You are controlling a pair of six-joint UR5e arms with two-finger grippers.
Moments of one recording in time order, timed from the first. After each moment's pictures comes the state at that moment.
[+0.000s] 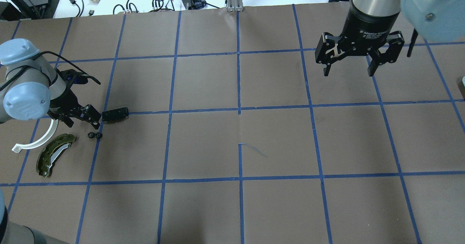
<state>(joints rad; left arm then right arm) -1.14 -1.86 -1.89 -1.14 1.67 0.54 1.59 -1.54 1.53 -1.46 -1.62 0.13</state>
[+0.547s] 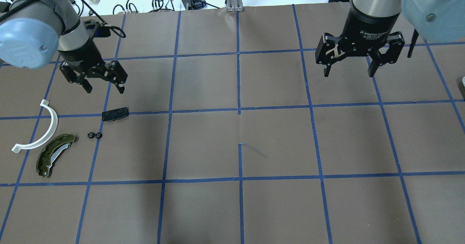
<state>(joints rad) -1.44 -1.75 -1.58 -1.54 1.62 0.15 1.59 -1.54 1.54 -1.46 -1.62 0.12</state>
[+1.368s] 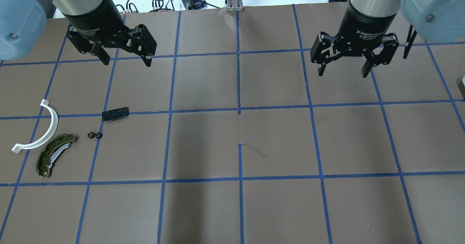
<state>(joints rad) -1.62 -1.58 -1.51 -1.56 1.60 0.04 1.59 -1.54 1.54 -1.47 -1.57 0.12</state>
